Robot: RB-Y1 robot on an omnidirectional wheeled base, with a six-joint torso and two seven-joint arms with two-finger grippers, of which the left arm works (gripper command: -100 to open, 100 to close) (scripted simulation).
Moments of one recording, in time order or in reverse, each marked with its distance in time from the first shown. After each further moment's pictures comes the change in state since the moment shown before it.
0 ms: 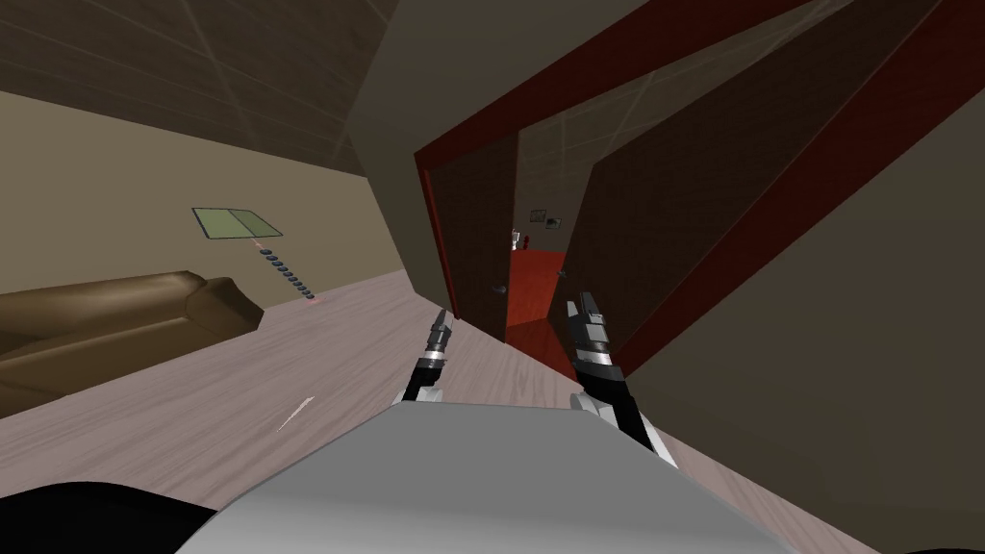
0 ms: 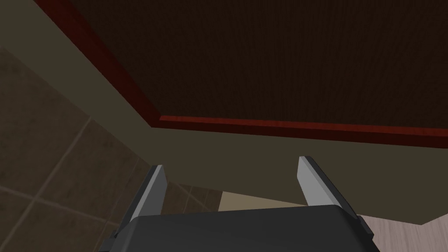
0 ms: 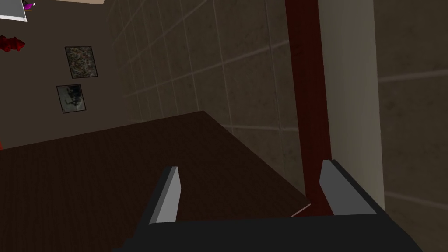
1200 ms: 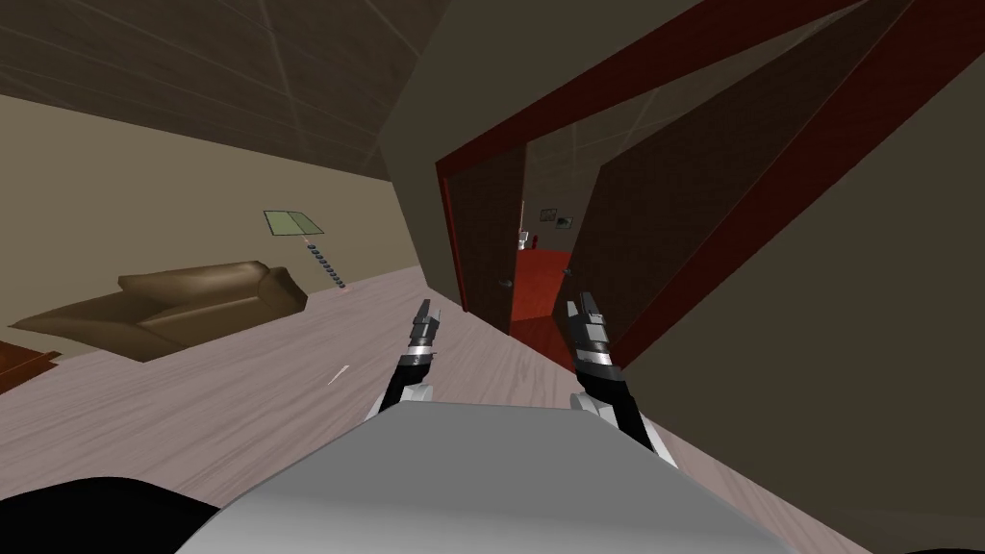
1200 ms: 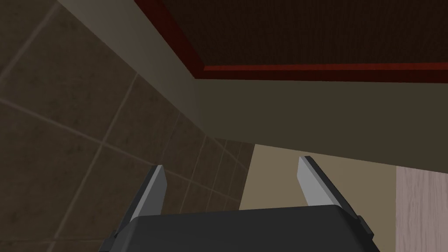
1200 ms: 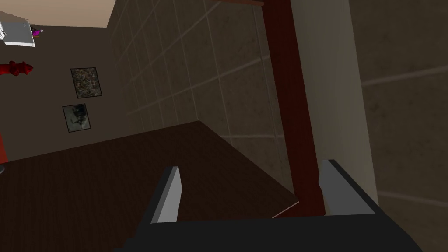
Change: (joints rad) arm 0.082 -0.040 0.059 -0.259 0.005 0.065 -0.021
